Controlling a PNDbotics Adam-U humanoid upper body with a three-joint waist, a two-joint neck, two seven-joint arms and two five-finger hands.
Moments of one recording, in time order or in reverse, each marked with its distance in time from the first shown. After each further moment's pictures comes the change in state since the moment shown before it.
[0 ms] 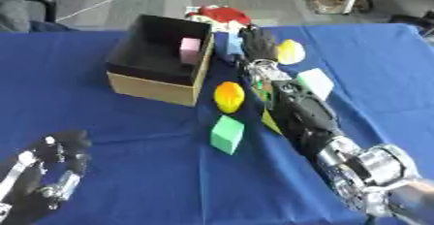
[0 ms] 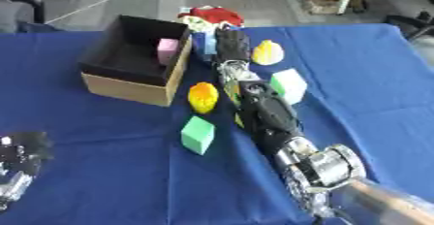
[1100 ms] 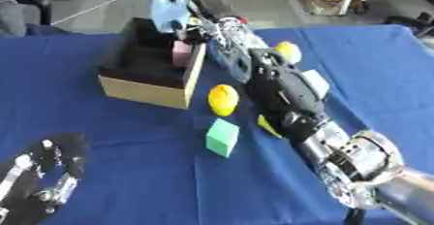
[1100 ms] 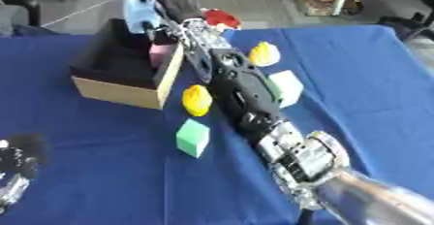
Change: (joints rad) left arm -0.005 0.000 0.000 0.000 0.000 -0.001 -0.002; right arm -0.084 0.089 0.223 -0.288 -0.183 -0.402 0.401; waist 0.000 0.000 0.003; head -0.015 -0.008
